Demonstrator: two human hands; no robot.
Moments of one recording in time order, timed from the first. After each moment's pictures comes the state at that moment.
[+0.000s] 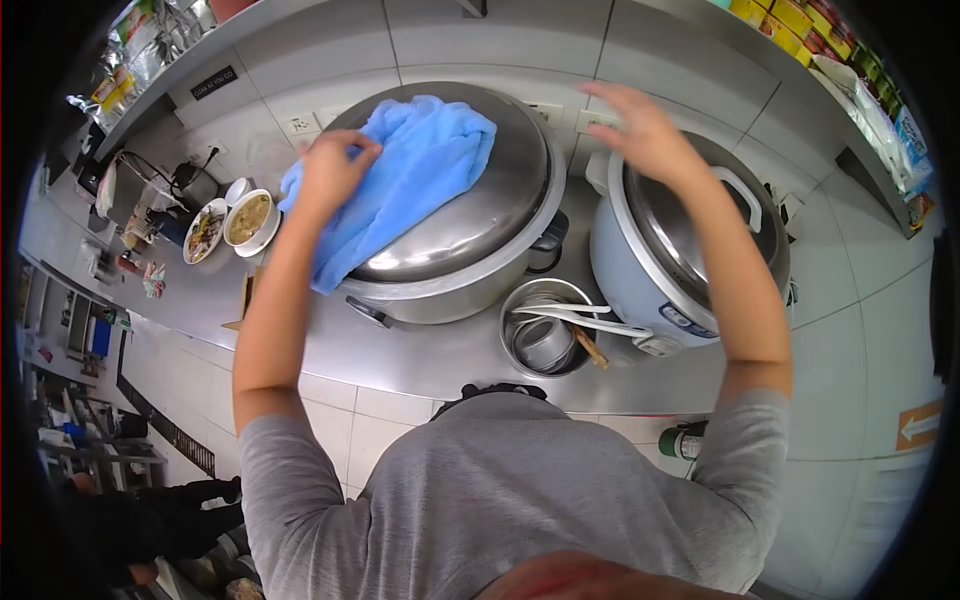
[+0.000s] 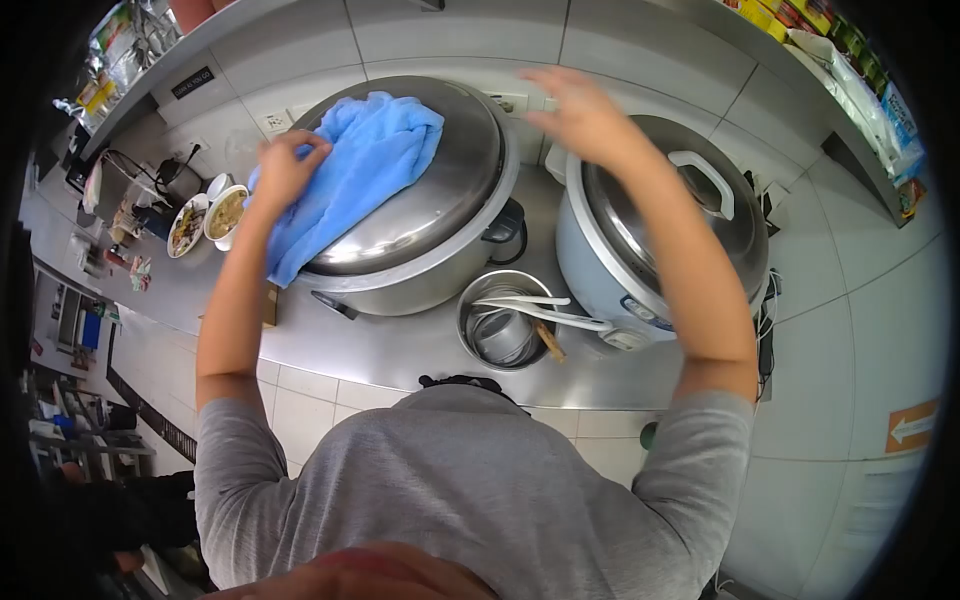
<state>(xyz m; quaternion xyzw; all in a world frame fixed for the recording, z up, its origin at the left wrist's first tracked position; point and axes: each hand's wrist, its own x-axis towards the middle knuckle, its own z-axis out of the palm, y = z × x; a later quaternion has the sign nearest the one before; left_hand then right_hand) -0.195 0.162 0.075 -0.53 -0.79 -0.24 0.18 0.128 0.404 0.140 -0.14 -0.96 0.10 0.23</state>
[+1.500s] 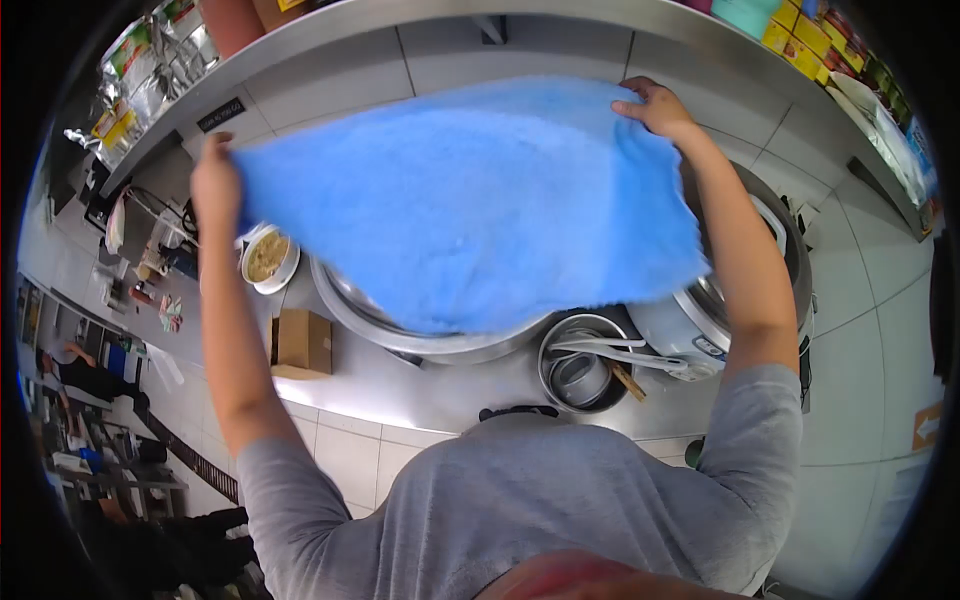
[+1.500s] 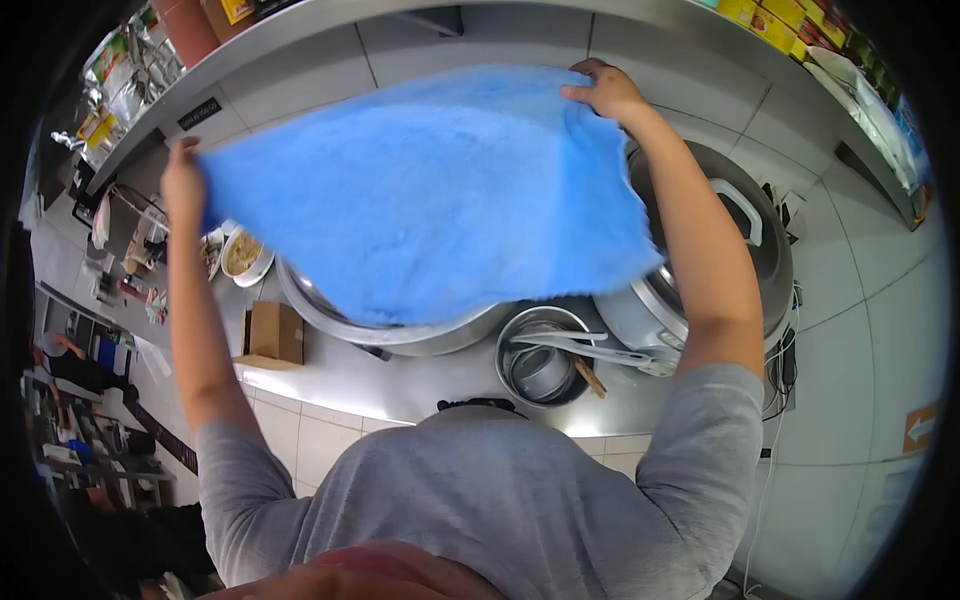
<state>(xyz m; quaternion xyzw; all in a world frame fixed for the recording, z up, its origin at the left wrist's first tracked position) -0.367 0.090 0.160 -0.31 -0.85 -0.29 0.30 0.064 0.523 0.129 -0.31 -0.90 0.19 0.24</state>
